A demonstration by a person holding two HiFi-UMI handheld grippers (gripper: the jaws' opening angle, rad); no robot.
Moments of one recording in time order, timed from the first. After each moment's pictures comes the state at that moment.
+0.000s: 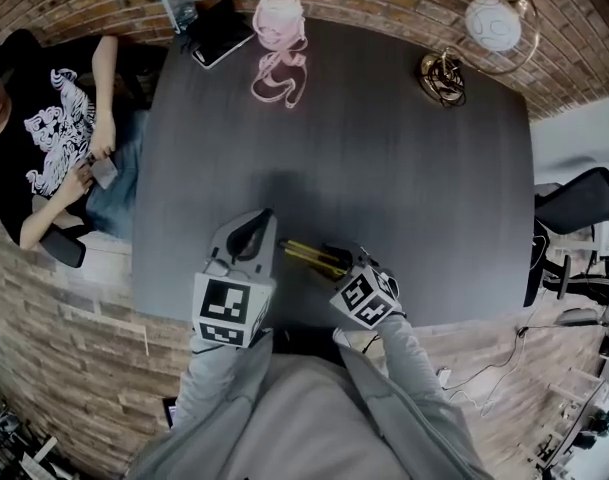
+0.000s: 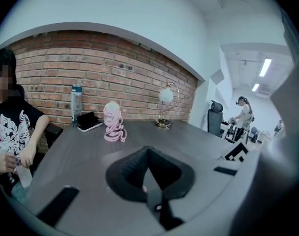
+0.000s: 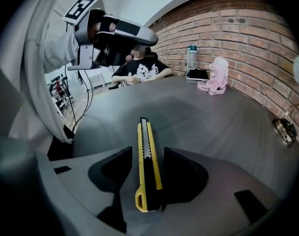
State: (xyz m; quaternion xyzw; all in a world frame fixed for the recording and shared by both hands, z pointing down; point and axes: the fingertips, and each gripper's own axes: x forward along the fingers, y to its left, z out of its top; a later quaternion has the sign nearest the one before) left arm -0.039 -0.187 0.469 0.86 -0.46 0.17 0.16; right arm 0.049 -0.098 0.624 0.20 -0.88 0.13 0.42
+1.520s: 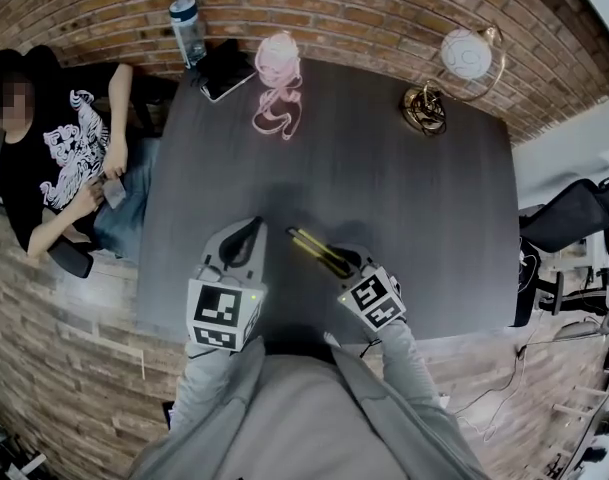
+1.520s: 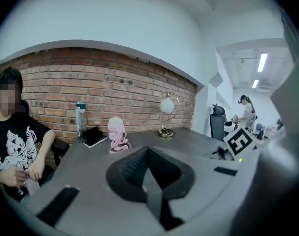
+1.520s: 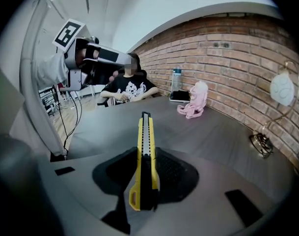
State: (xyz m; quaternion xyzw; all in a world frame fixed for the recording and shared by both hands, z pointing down) left arm -0.052 -0.187 0.423 0.86 -0.49 0.14 0.11; right arm 0.064 -0.142 0.551 0.28 -0.89 0.09 0.35
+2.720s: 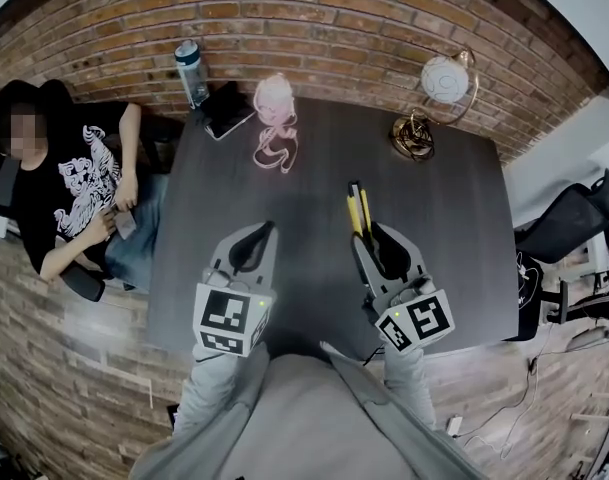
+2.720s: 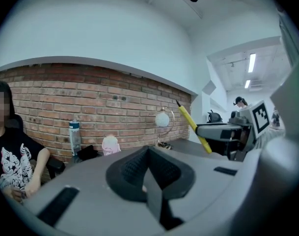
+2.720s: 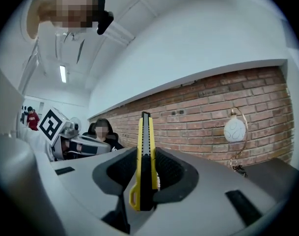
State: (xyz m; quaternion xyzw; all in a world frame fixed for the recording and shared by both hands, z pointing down) left arm -0.033 -0.198 0.359 0.87 -0.47 0.10 0.05; right arm 0.104 -0.182 0.330 0.47 -0.88 0.01 0.01
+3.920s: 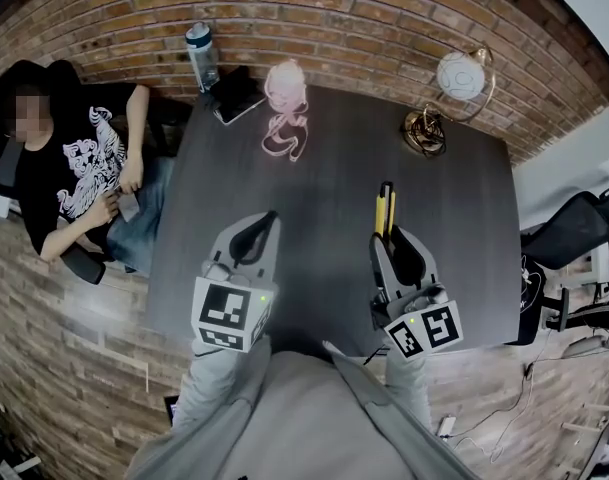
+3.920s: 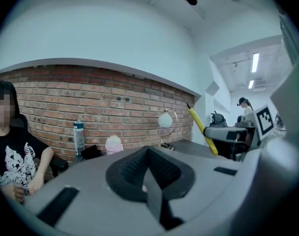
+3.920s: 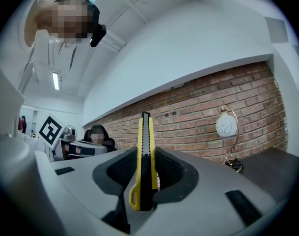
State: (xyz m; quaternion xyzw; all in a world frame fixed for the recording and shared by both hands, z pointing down) left arm -0.039 -0.196 0.357 0.86 -0.49 0.09 0.05; right arm 0.126 -0.172 0.333 0.49 -0.87 0.04 -0.03
